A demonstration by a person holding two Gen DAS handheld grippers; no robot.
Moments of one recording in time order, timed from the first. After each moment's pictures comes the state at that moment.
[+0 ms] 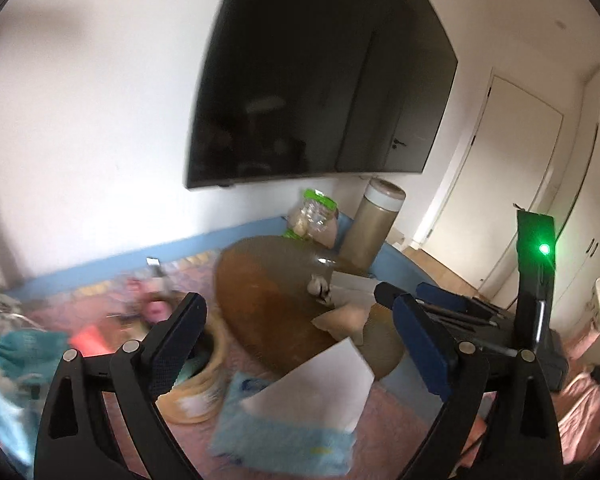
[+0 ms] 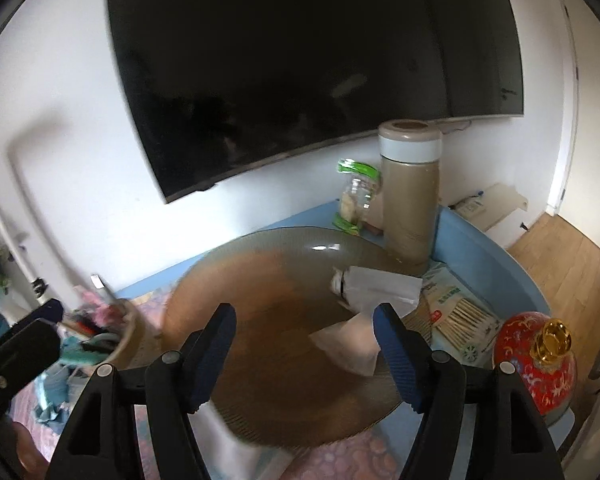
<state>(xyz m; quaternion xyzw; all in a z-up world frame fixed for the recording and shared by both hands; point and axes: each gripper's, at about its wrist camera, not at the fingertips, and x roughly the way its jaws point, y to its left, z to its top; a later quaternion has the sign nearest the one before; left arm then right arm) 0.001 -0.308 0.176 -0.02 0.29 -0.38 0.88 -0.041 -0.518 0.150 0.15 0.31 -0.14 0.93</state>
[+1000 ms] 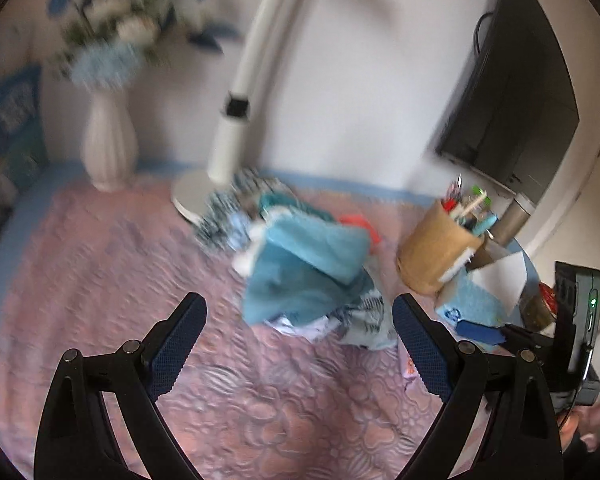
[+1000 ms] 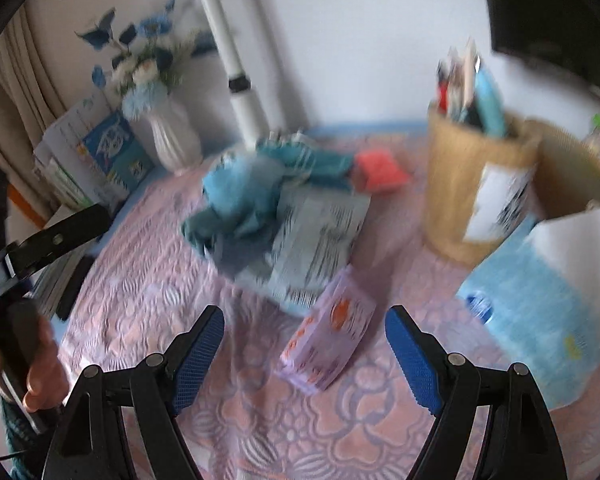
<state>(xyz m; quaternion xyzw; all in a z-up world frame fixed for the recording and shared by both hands) -0.032 -0.034 0.098 -0.10 0.37 -0.18 0.91 -0.047 -0.257 0.062 0.07 0.44 0.16 0.88</state>
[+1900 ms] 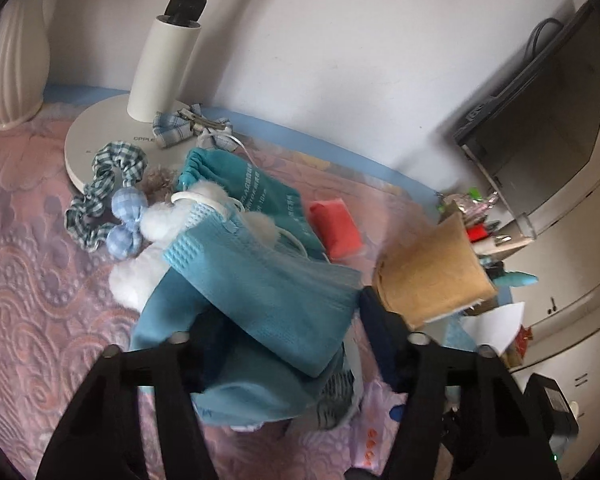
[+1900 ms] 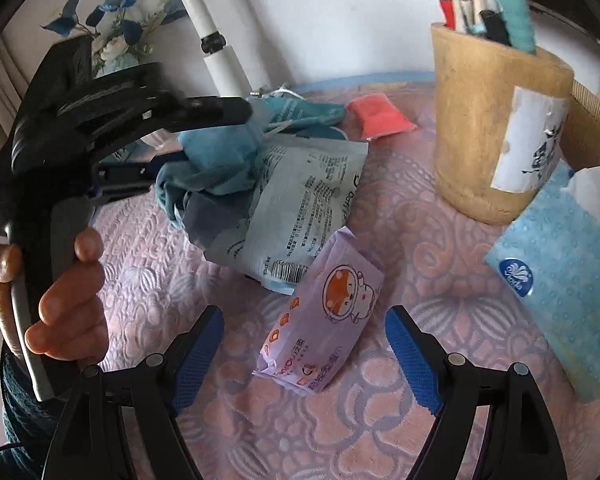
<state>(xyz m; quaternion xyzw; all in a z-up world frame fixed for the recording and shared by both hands) 0.073 -0.099 0.053 -0.19 0.46 -0.21 0.84 -0.023 -0.251 0.027 0.09 0.49 0.15 0.85</state>
